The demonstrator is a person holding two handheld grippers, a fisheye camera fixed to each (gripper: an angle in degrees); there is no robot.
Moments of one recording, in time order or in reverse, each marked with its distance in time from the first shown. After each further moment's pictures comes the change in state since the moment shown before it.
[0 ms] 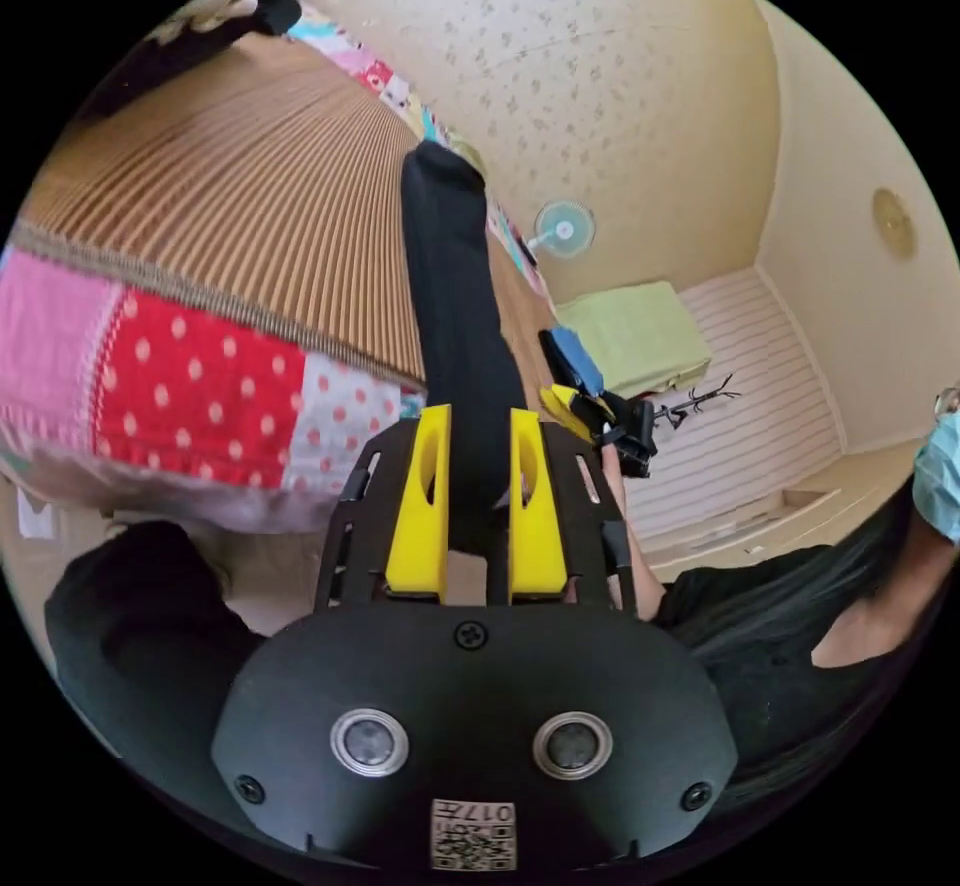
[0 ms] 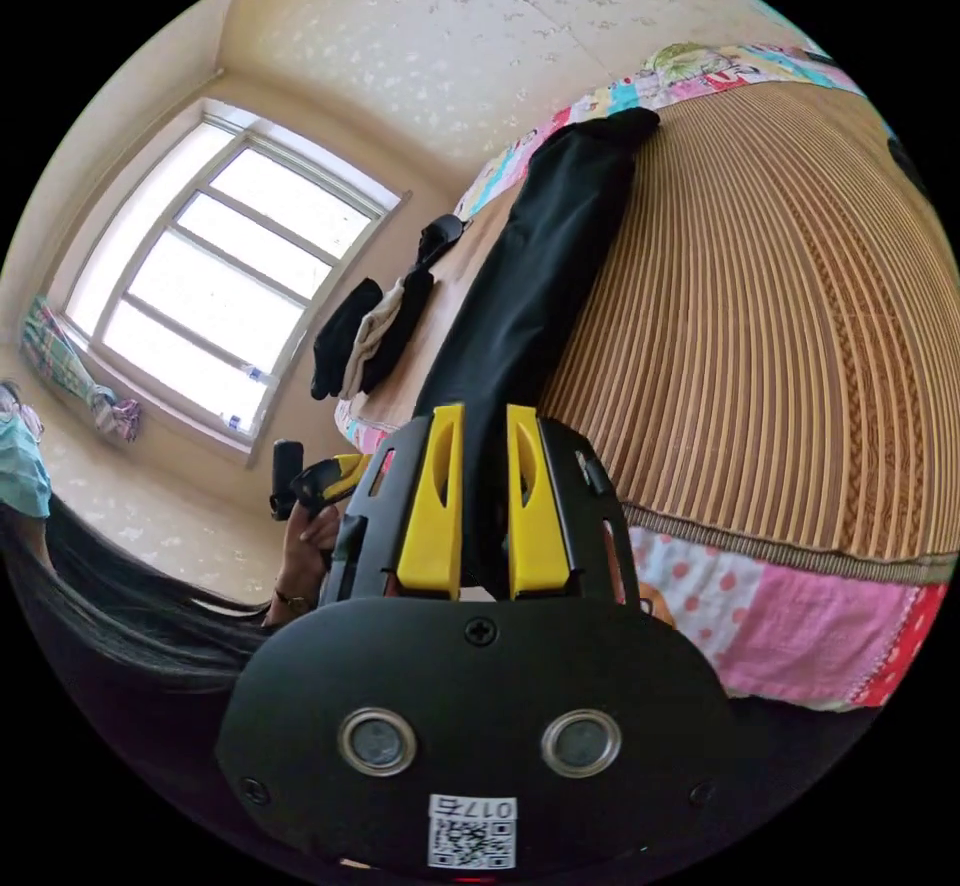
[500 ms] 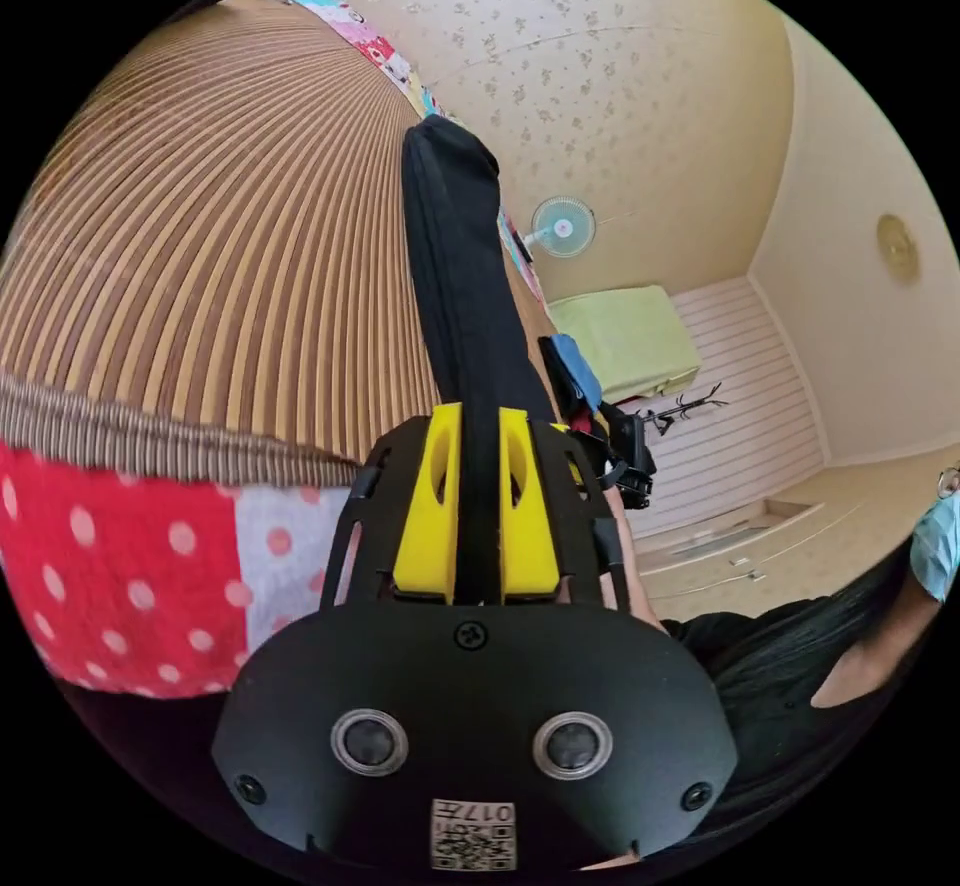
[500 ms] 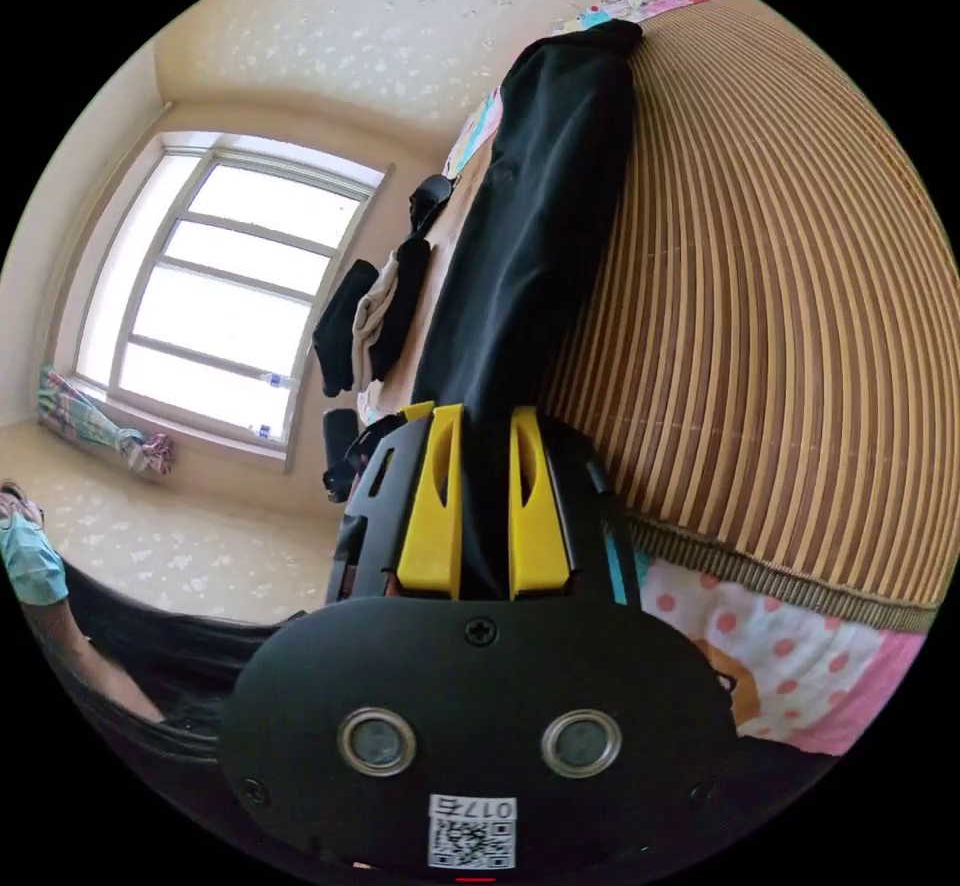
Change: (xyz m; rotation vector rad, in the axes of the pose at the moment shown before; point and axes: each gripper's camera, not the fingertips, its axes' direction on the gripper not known) left arm -0.047 -0.011 0.051 -0.031 0.076 -0.045; right arm 0.009 -0.015 0.026 -0.123 -0.130 0.141
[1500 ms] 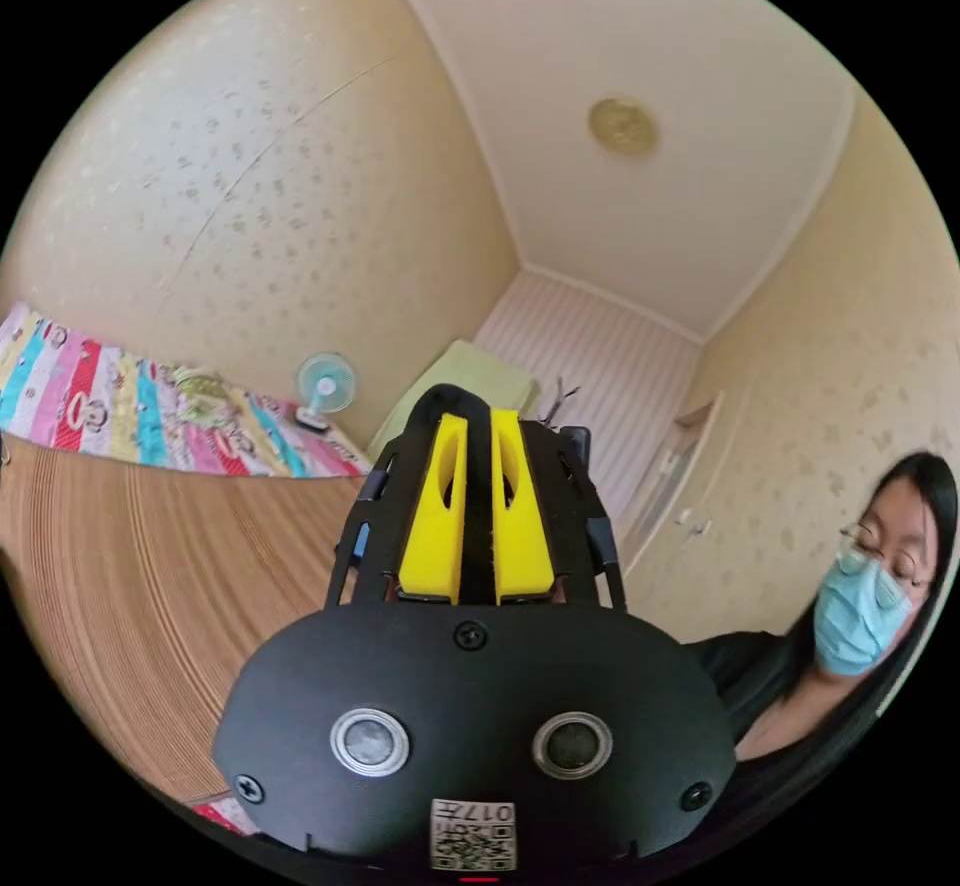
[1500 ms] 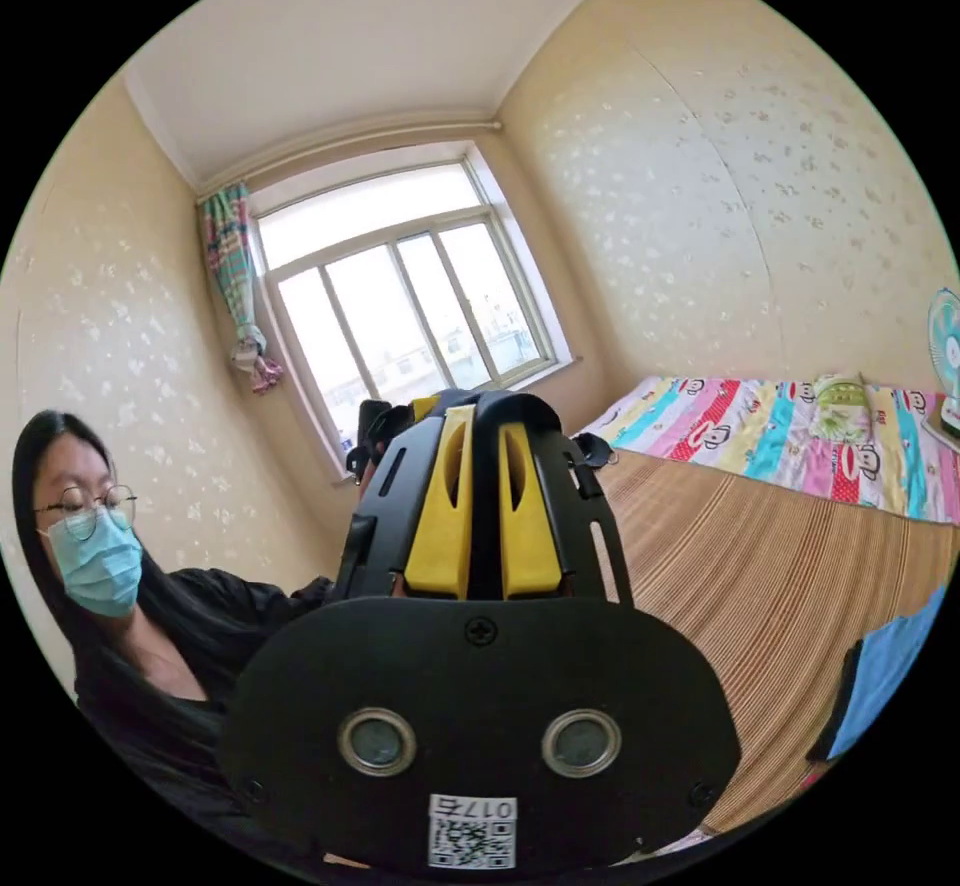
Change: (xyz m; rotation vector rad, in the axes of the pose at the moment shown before) left arm 0.456 -0.070 -0.128 0.221 0.256 0.648; right arm -0.423 -0.044 -0.357 0.349 -0.050 -0.753
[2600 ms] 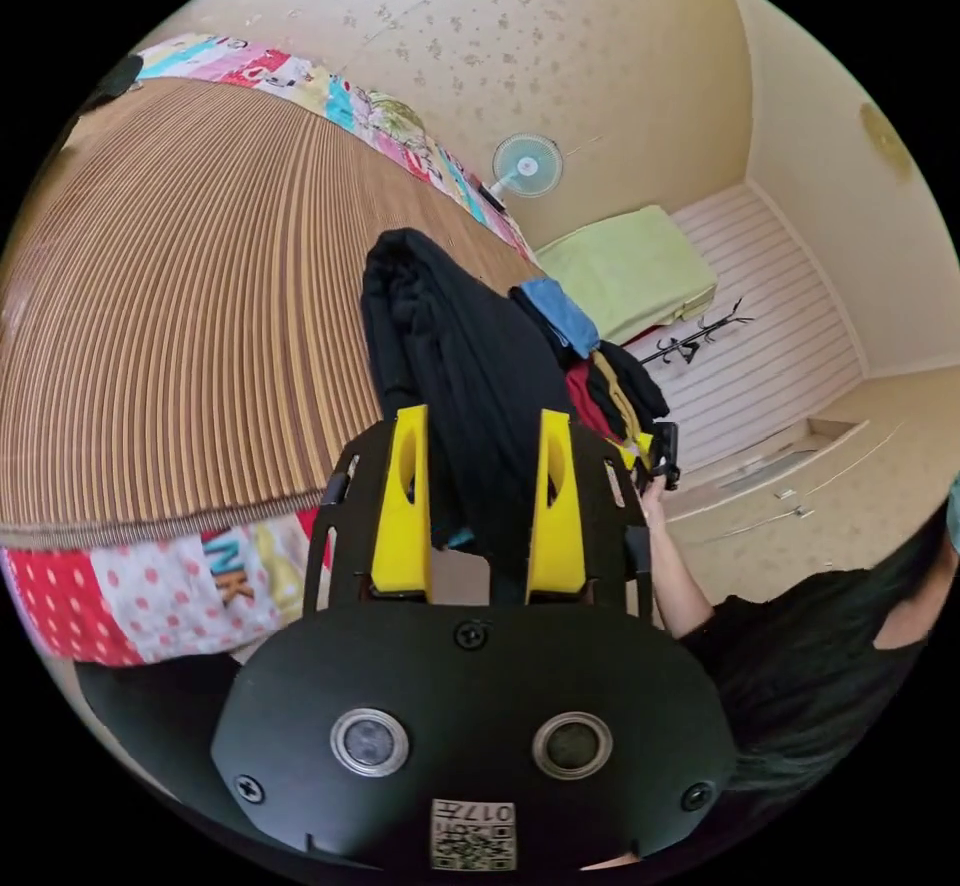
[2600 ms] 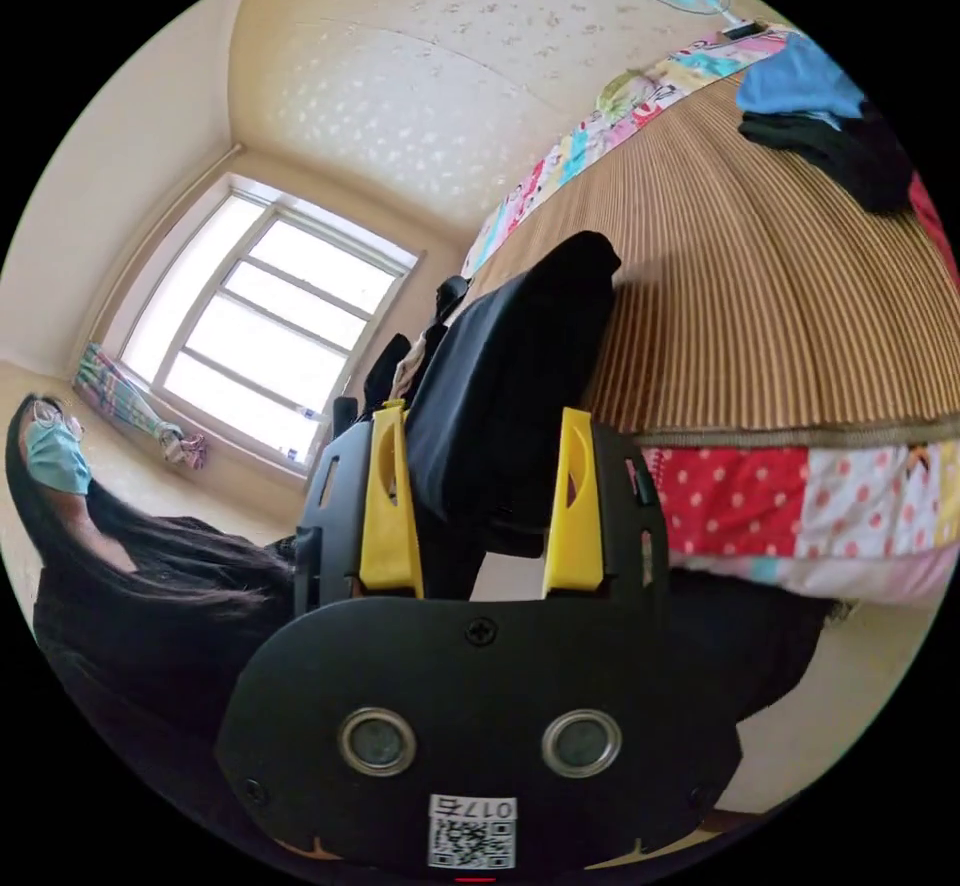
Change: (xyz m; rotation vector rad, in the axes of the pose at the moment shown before) left arm -0.256 0.336 0.059 -0.451 -0.313 -0.450; right arm 0.221 0.397 0.014 -0.136 0.091 0.662
